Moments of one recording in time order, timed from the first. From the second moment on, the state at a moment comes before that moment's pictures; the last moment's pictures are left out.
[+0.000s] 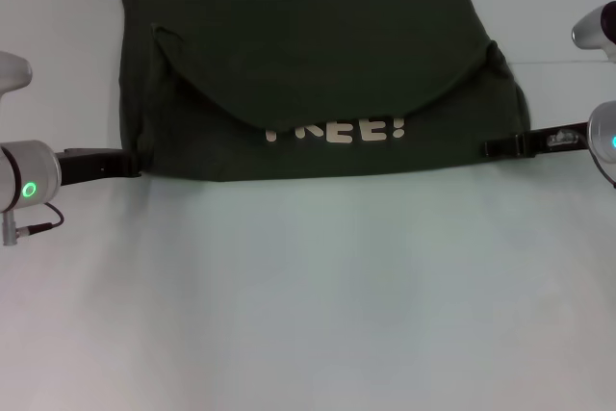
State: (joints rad) left arm -0.75 -2.07 0.54 0.49 2.32 0.81 -1.89; right arm 0.83 1.98 -0.85 -0.41 -2.47 -0.69 2.30
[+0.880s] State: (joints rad) left arm -0.75 -2.07 0.54 0.49 2.32 0.81 -1.89; right arm 0.83 1.98 -0.84 -0.39 -2.46 -0.66 2.29
